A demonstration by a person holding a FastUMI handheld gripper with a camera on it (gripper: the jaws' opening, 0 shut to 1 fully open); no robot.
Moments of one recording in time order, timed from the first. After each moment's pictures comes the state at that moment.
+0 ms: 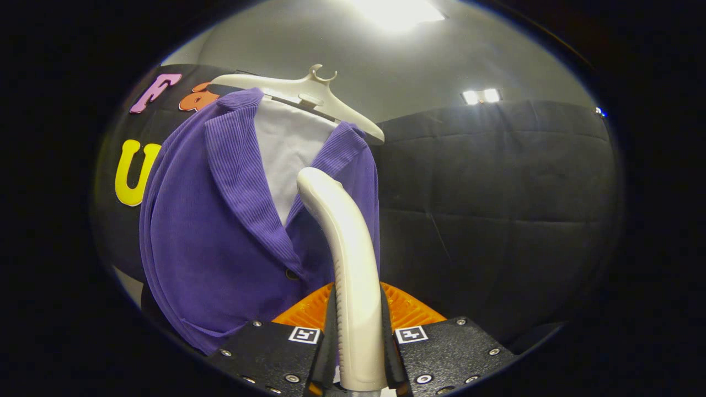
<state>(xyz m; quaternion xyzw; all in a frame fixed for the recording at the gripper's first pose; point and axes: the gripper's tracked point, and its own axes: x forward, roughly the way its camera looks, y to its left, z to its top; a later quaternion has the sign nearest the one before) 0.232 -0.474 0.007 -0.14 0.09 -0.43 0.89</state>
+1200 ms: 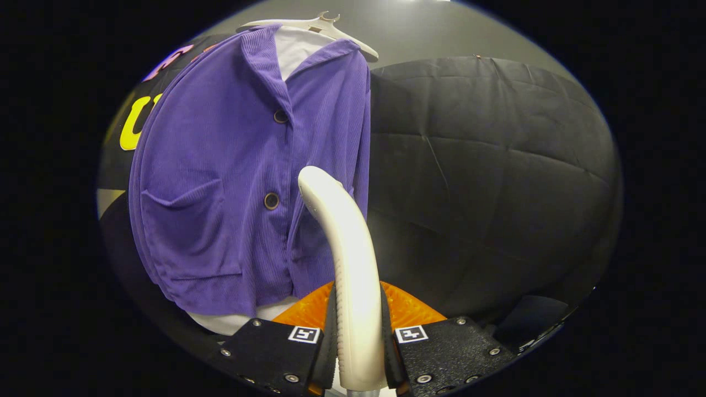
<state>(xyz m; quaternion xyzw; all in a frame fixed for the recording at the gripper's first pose) 0.140 -0.492 -0.166 -0.10 0.22 -0.44 0.86</state>
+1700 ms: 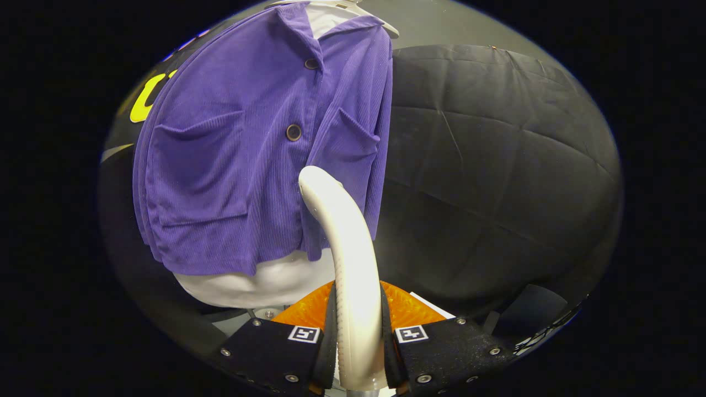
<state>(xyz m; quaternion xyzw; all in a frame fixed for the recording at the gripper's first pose) 0.118 -0.478 -0.242 -0.10 0.29 -0.42 0.85</state>
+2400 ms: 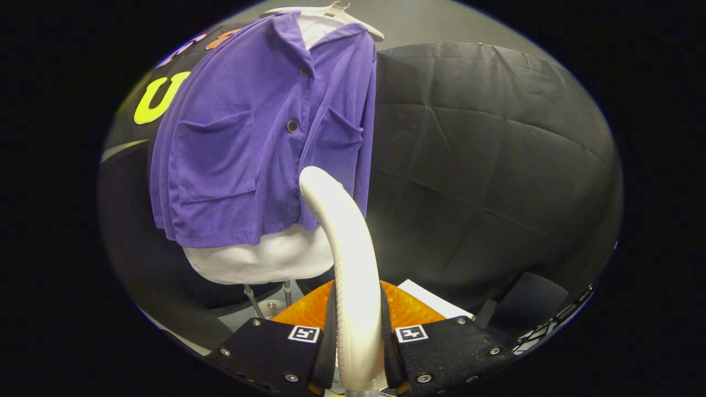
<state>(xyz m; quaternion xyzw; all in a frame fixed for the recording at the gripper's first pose) 0.054 -0.442 -0.216 -0.08 0.26 -0.43 0.86</state>
